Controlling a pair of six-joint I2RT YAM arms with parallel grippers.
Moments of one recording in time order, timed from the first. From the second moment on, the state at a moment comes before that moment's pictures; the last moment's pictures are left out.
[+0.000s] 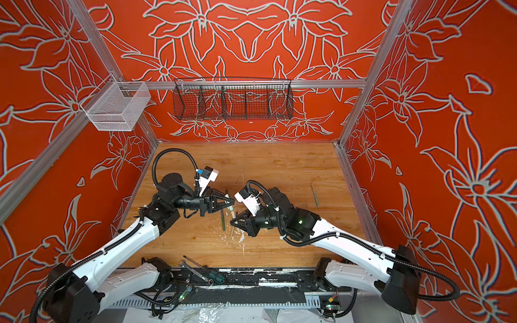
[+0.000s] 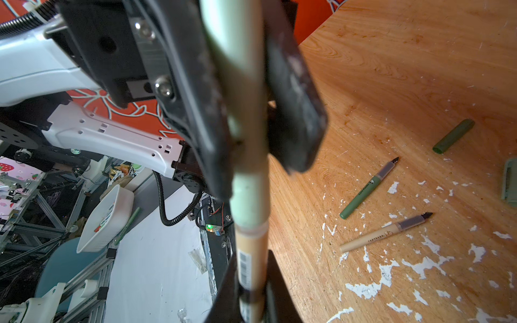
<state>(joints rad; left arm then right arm) -0.43 1.04 0.72 0.20 1.09 -0.48 0.94 1.07 0.85 -0.22 -0.46 0.41</state>
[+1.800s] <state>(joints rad) -0.46 1.09 0.82 0.29 1.10 -0.45 0.86 1.15 1.15 -0.56 -0.54 0.24</state>
